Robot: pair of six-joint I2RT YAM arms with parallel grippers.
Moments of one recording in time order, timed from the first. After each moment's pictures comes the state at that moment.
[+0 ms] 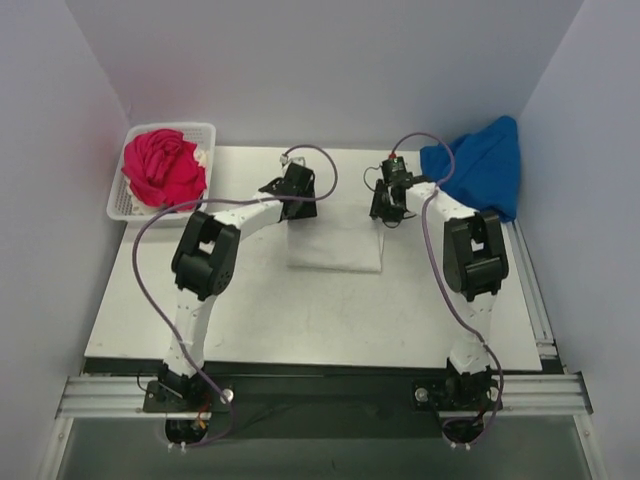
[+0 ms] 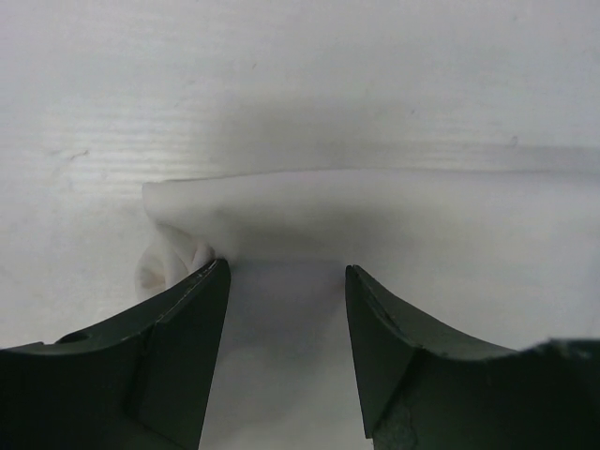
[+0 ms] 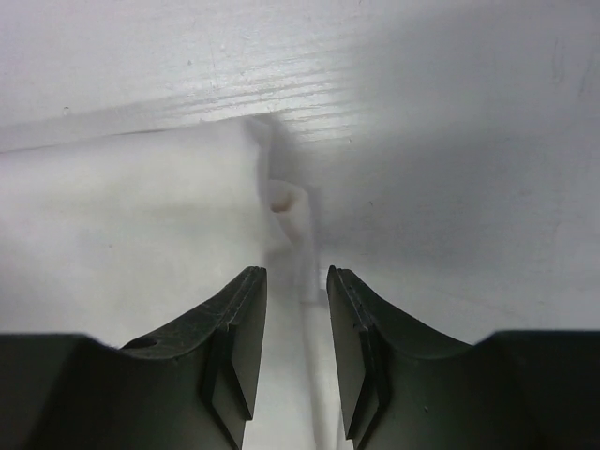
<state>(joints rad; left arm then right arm) -0.52 2.27 1.75 -0.31 -0.23 -0.52 0.29 2.10 1.54 -0.46 0.08 0.44</state>
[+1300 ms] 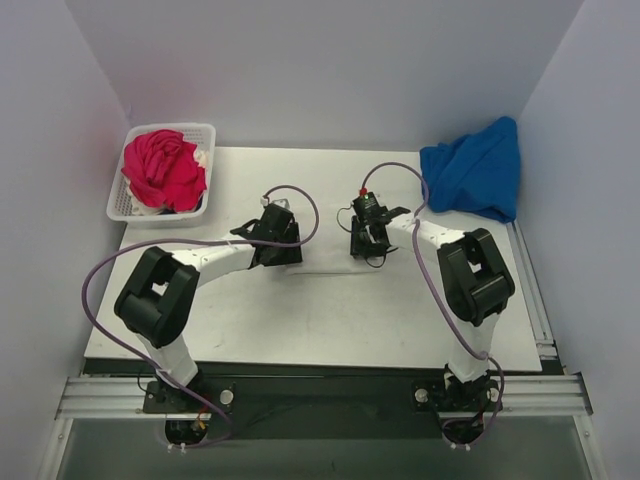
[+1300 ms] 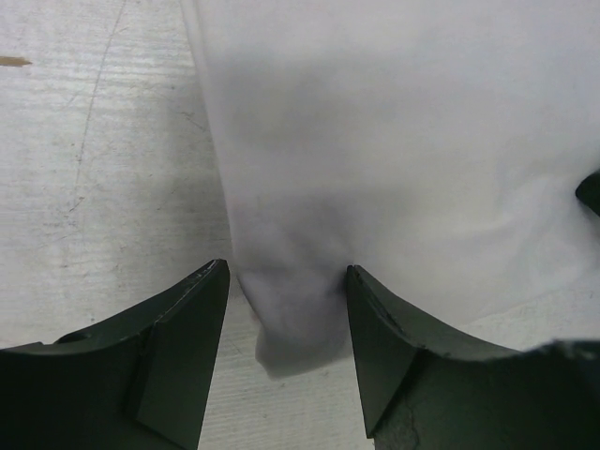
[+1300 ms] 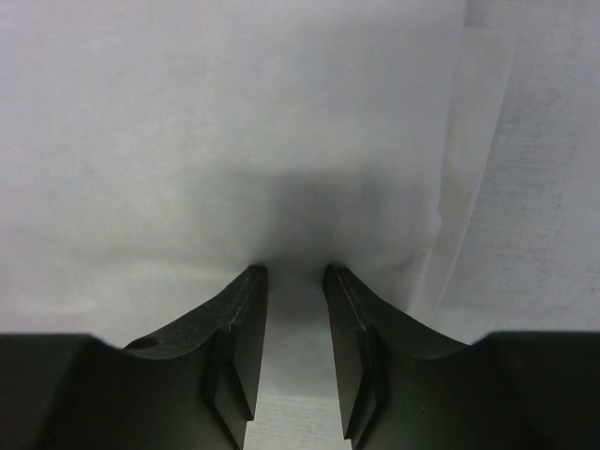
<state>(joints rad) -0.58 1.74 1.05 -0.23 -0.10 -0.62 0.50 1.90 1.21 -0.42 0.13 0.47</state>
